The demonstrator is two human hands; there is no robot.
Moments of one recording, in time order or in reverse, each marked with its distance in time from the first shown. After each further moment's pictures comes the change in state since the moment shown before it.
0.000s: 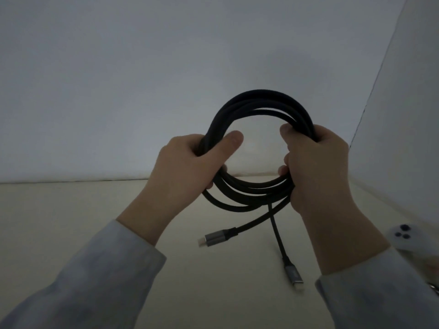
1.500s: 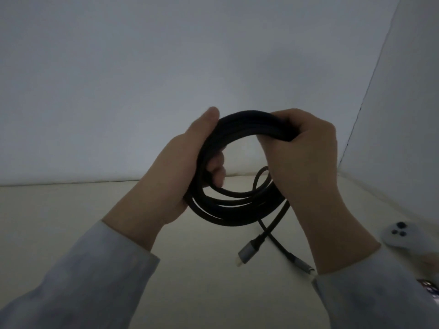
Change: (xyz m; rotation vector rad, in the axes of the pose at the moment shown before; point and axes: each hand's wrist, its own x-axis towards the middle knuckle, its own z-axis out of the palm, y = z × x) left_hand -0.001 0.012 -0.002 -0.531 -0.285 -0.121; right_hand -0.005 -0.005 0.001 -0.411 -0.119 -0.535
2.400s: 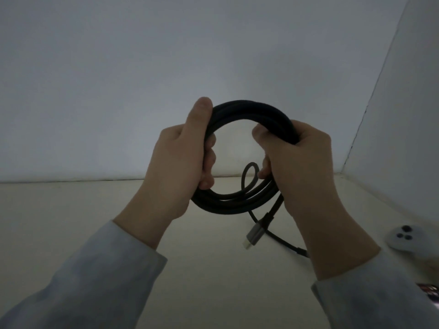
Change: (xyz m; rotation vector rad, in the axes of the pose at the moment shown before) left_hand -0.003 0.008 0.007 0.073 0.333 0.031; right_hand -0.008 -0.004 0.006 0.276 -0.095 0.299
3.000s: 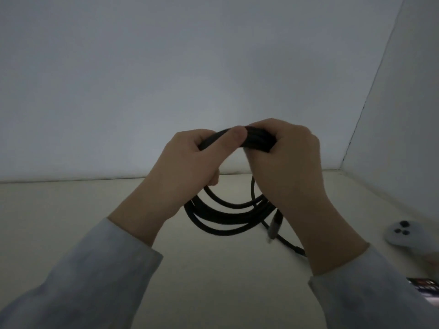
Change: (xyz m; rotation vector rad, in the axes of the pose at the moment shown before) left_hand 0.007 -0.016 -0.007 0.345 -0.210 0.177; right_hand 0.001 0.007 0.004 -0.456 -0.045 -0.427
